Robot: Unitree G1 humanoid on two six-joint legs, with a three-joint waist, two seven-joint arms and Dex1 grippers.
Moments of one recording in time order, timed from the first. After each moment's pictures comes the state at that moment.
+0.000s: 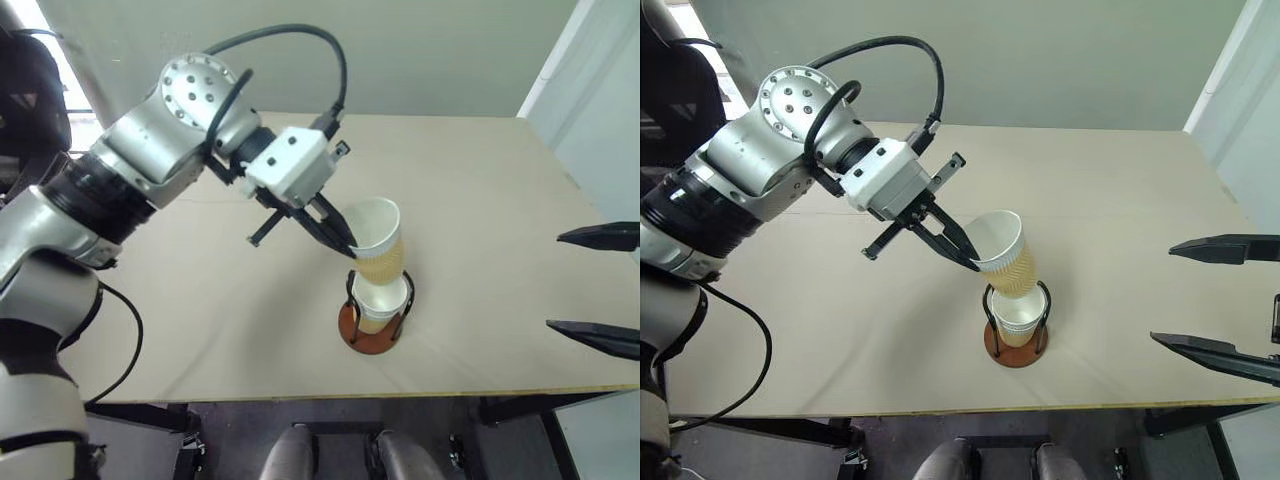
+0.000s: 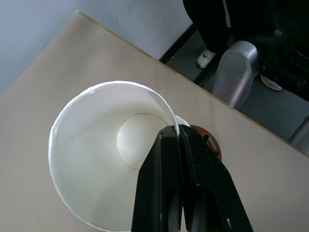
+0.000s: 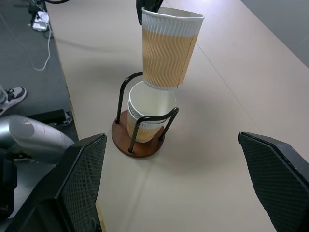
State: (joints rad) left arm -1.54 0.92 -1.01 0.28 -0.83 -0.21 -1.58; right arm 0.06 -1.24 -1.09 -0.72 0.98 0.97 1.24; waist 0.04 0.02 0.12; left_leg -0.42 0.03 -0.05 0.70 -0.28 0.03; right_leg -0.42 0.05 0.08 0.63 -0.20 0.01
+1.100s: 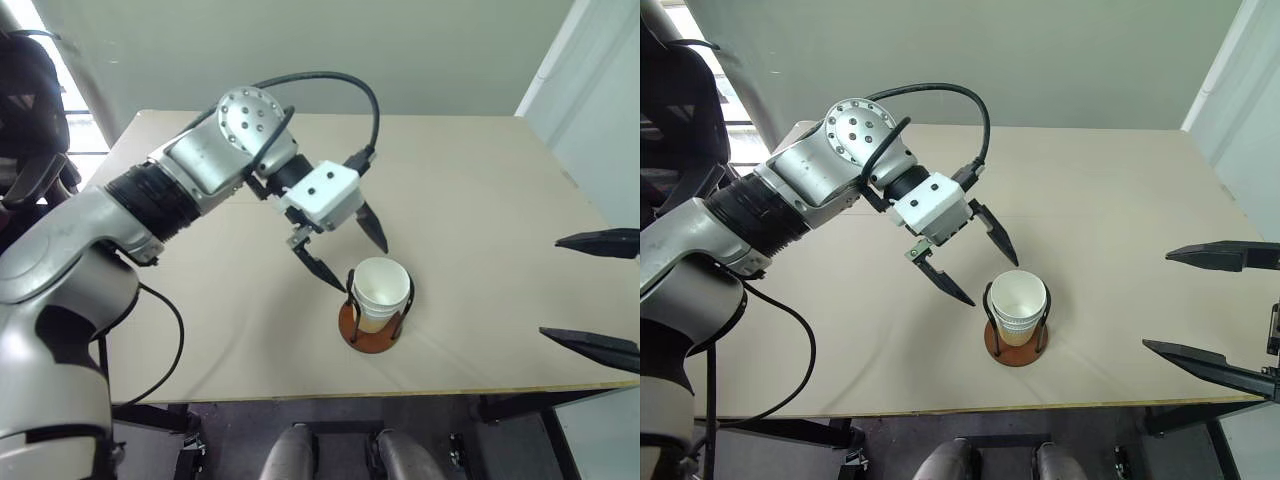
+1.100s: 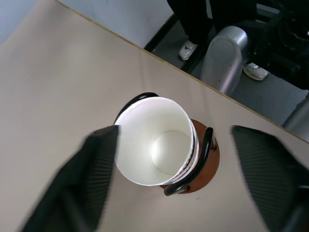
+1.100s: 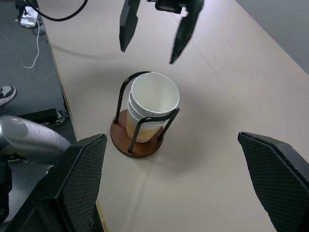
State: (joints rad) left arm -1.51 0.78 -1.04 0.41 -0.76 -0.25 -1.58; right arm 0.07 -1.22 -1.12 -0.78 1.04 1.01 1.18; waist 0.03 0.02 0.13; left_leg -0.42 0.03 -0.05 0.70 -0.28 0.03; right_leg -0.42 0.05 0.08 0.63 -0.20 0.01
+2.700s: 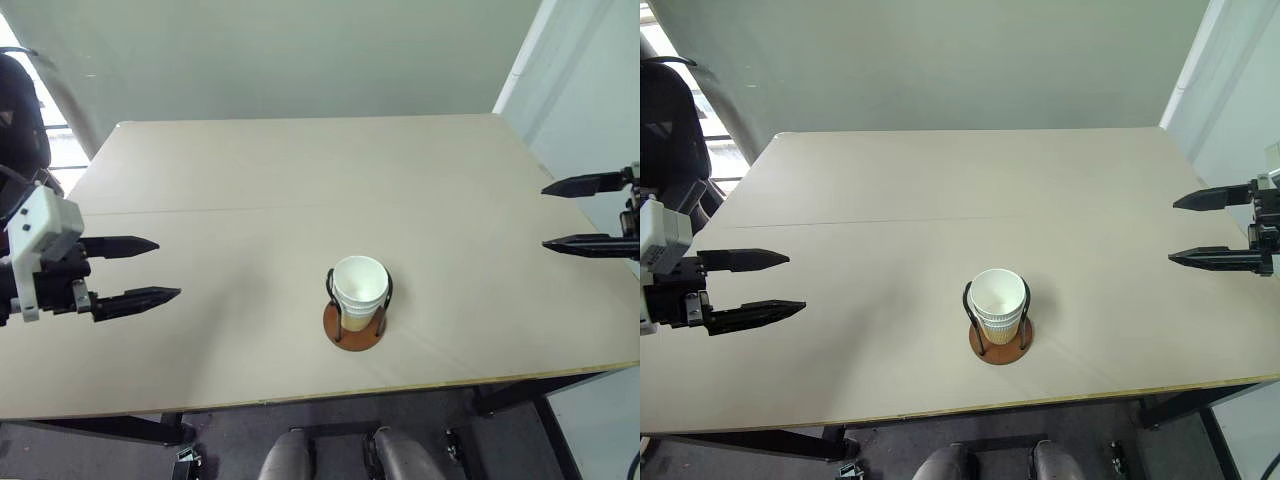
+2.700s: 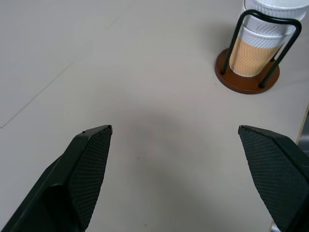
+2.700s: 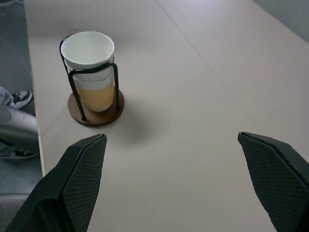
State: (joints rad) left arm 0.04 1.21 0.66 -0.25 -0.67 0.68 -1.24; right arm -0.71 -1.22 -0.10 0.27 0.52 0.37 1.61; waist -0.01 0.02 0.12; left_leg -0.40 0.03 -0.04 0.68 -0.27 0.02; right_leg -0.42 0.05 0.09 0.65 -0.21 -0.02
